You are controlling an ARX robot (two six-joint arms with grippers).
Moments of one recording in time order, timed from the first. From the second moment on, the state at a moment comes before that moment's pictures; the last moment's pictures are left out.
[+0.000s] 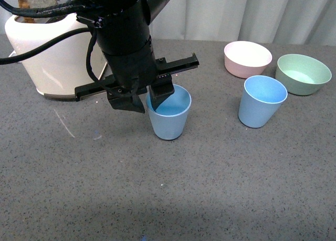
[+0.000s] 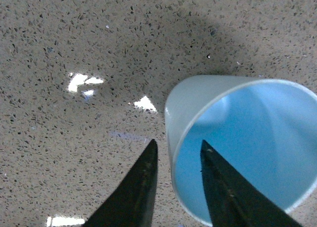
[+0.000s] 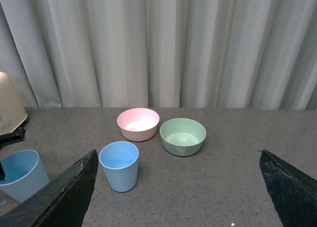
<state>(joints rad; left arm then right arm) -0.46 2.16 1.48 -0.54 -0.05 -0.72 0.00 0.00 0.00 0.00 0.00 0.00</state>
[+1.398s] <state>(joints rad) -0.11 1.17 0.11 1.04 -0.11 -0.01 0.00 0.00 0.00 0.00 0.00 0.00</state>
